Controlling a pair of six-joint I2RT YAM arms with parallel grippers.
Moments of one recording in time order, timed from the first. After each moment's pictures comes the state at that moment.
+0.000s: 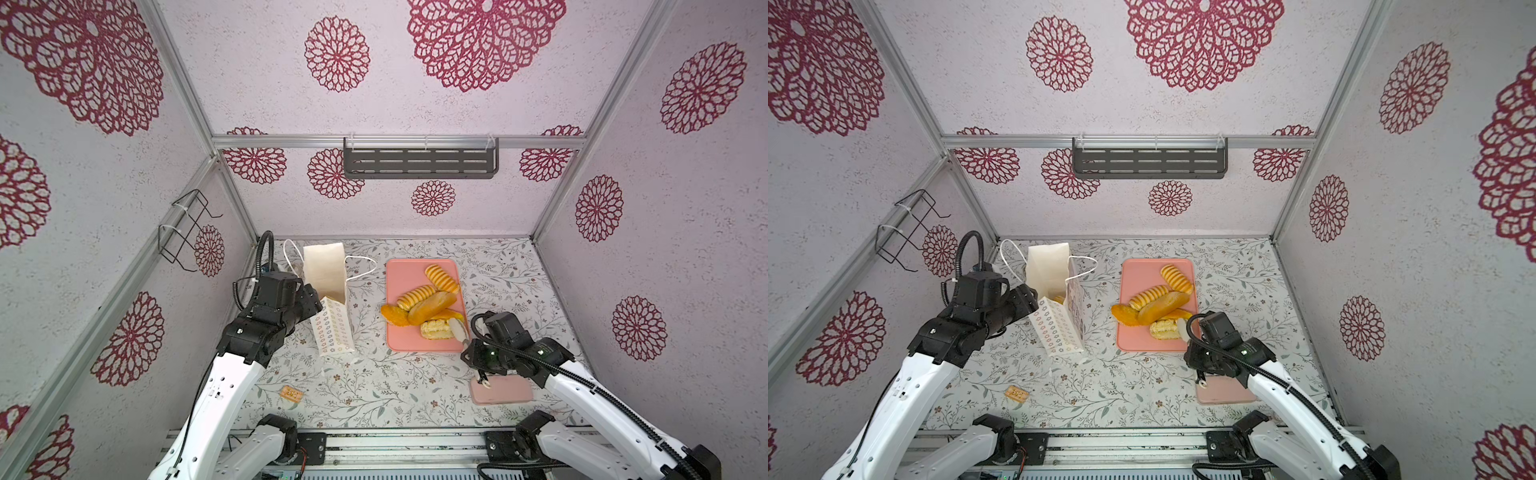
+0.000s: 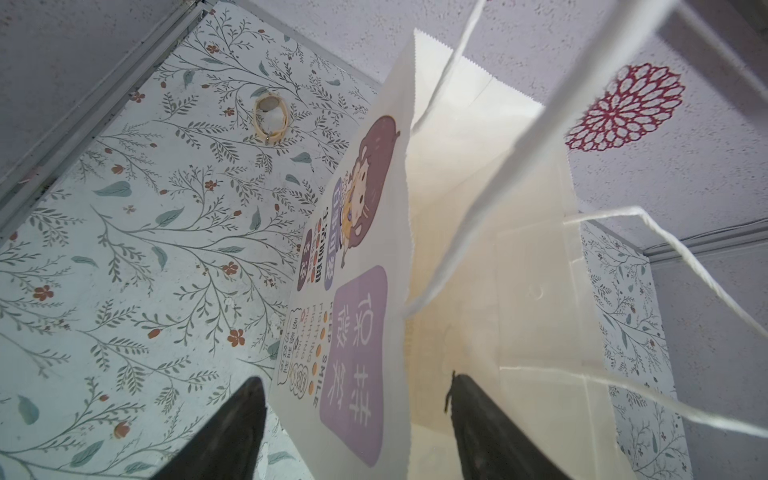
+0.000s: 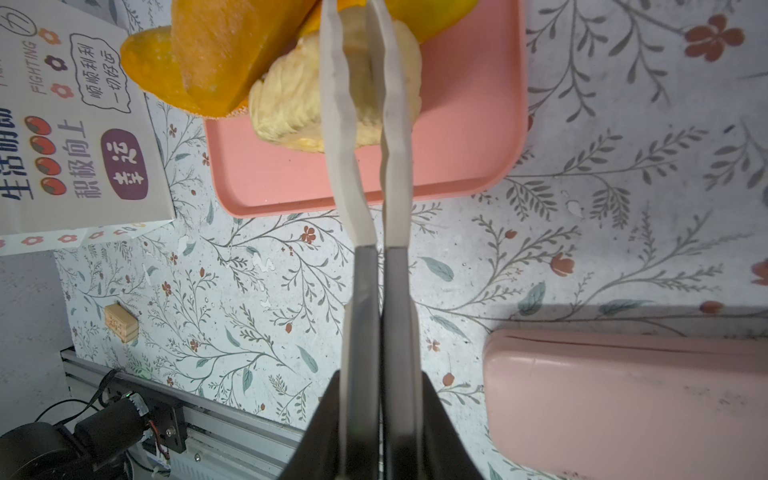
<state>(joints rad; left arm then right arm) -0.27 0.98 1.10 -0.83 -0.18 -0.66 0.55 0.91 0.71 -0.83 -0.15 0.74</state>
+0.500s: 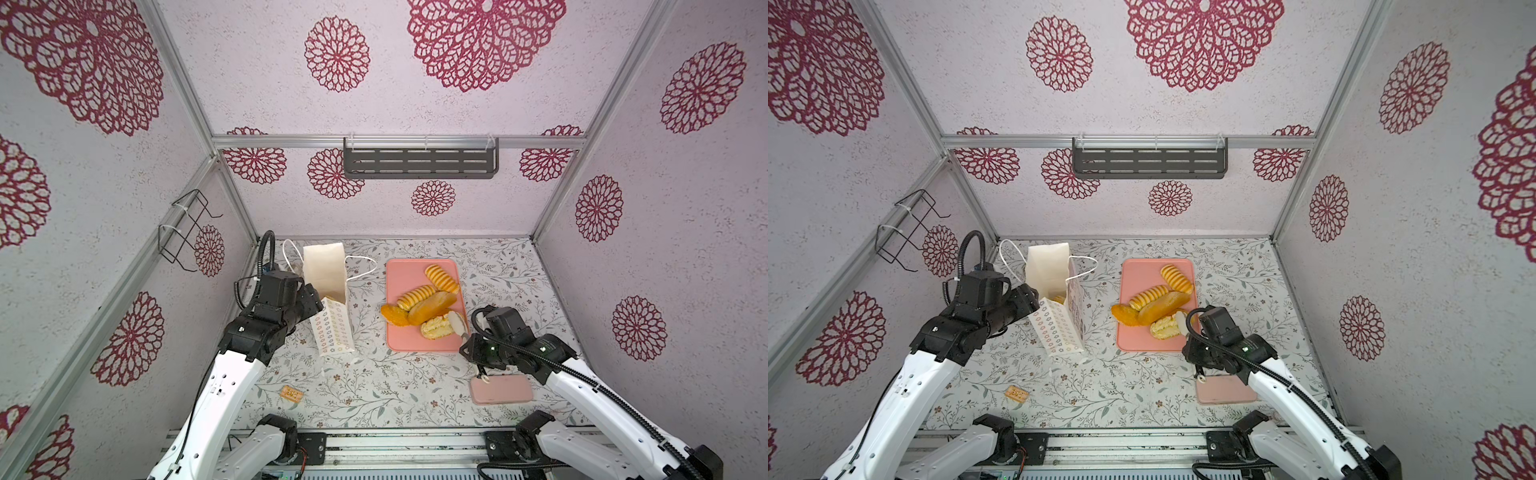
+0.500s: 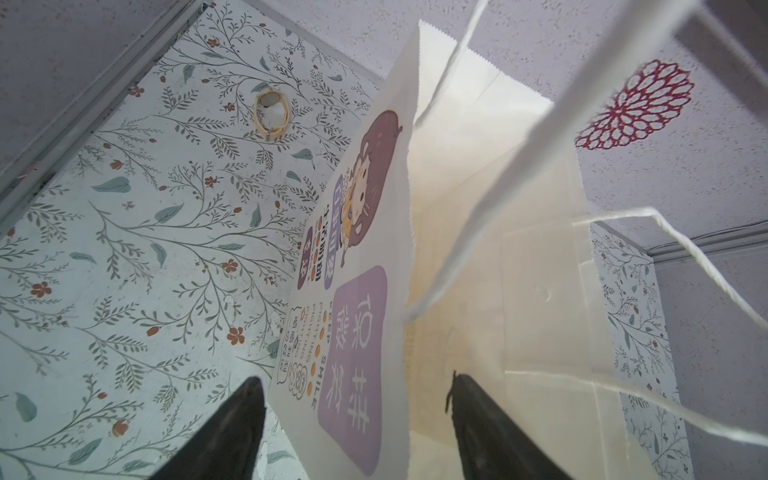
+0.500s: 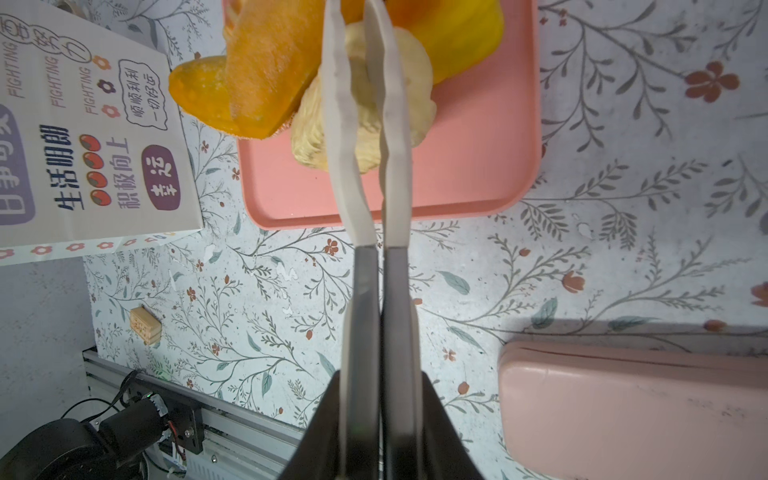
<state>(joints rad) -0.27 0.99 1.10 -0.83 -0.18 -0.66 0.55 0.92 0.77 -0.82 -0.15 0.74</state>
